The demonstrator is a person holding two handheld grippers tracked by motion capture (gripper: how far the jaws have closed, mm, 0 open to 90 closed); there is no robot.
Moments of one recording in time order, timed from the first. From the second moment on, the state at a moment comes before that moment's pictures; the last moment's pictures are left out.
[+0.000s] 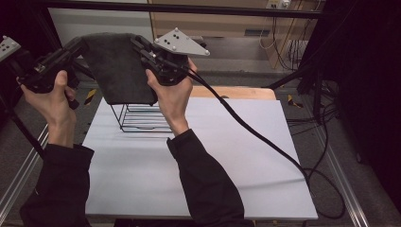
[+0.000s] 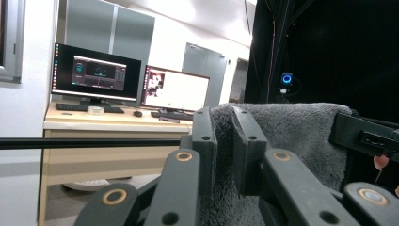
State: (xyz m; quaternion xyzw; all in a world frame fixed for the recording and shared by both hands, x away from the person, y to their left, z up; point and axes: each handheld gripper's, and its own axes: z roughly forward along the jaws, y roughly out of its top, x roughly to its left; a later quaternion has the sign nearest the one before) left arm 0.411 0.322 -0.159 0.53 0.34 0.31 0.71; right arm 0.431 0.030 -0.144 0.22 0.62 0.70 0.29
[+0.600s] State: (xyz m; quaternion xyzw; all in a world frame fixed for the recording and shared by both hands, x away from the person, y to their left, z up) left arm 0.434 0.333 -0.133 0.52 0.35 0.31 0.71; right arm 0.450 0.044 -0.115 0.21 0.62 0.70 0.29
